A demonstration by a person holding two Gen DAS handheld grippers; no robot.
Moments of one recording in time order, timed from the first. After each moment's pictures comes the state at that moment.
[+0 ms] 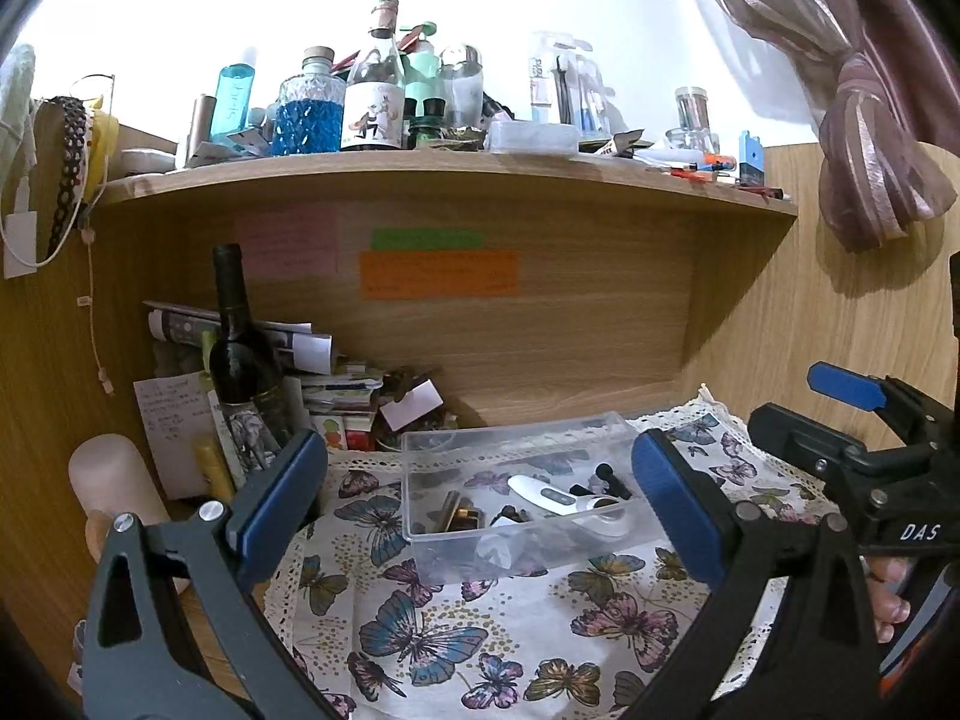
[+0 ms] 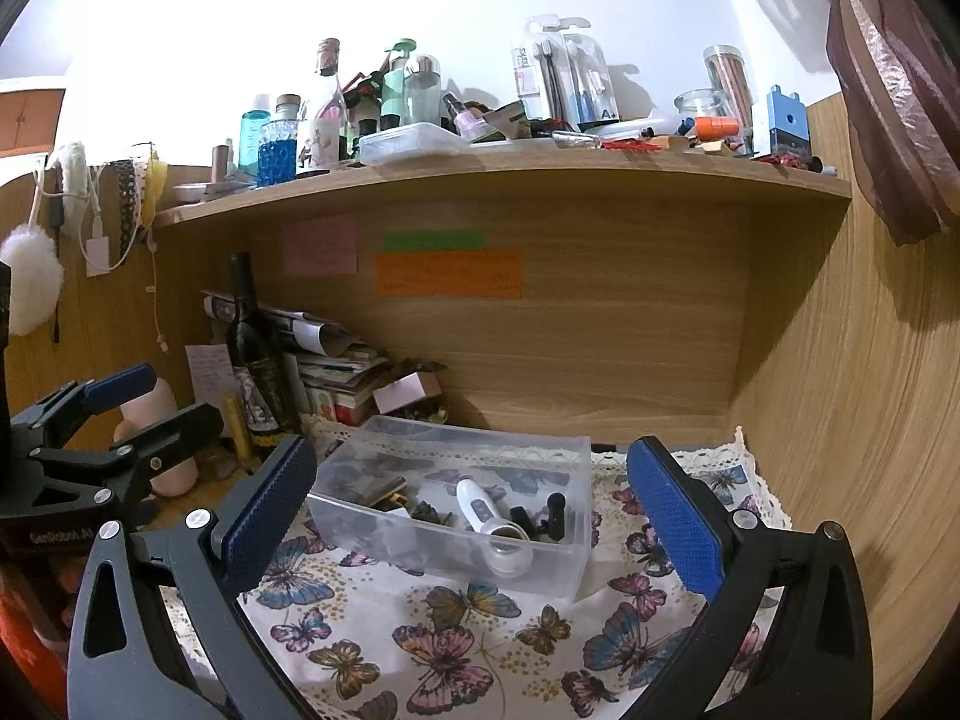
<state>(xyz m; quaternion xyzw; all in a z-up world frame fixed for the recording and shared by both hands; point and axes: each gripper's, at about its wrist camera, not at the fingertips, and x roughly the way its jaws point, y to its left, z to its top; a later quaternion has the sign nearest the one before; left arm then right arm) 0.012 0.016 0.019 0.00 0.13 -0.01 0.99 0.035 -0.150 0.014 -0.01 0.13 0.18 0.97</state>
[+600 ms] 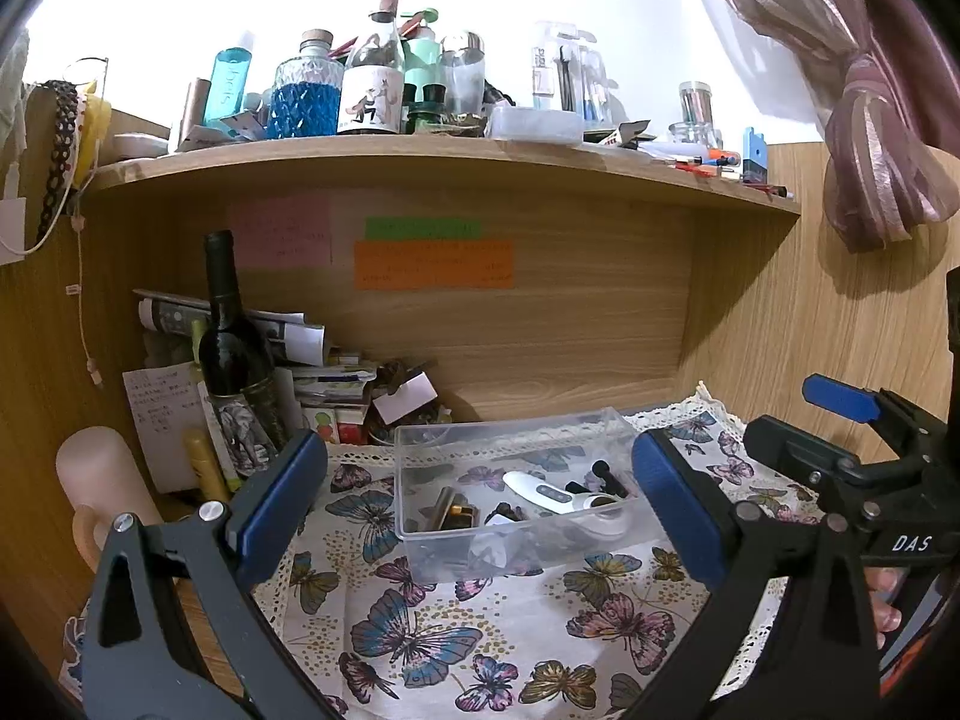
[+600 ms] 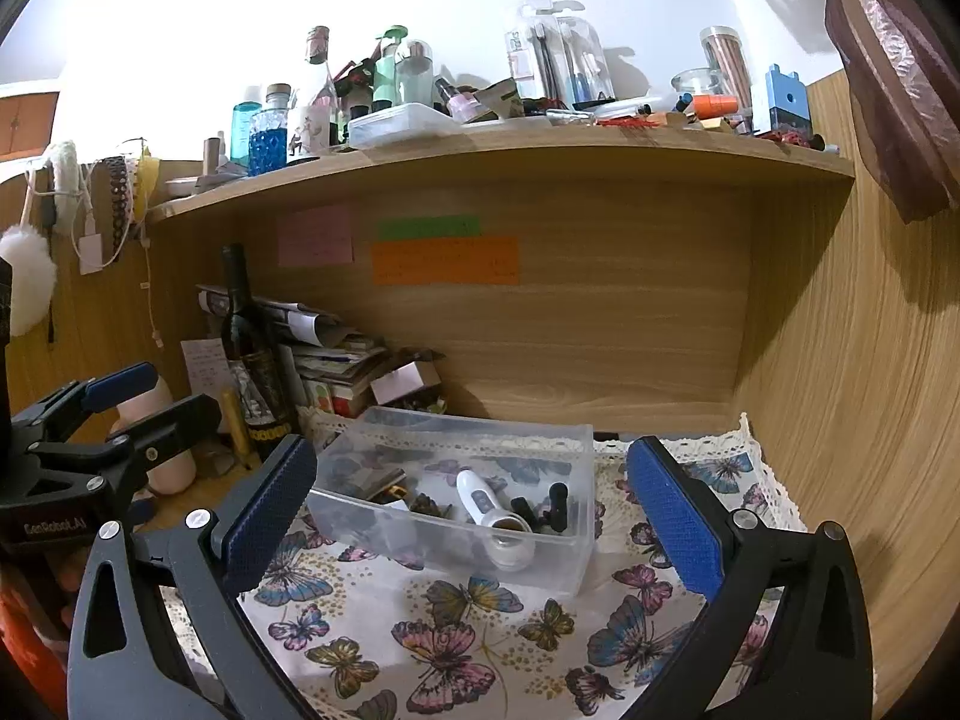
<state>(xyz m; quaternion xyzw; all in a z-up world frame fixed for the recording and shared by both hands) 0.023 0.018 0.016 -0.01 0.14 -0.01 0.99 0.045 -0.153 0.009 -0.01 0.15 0.18 0.97</state>
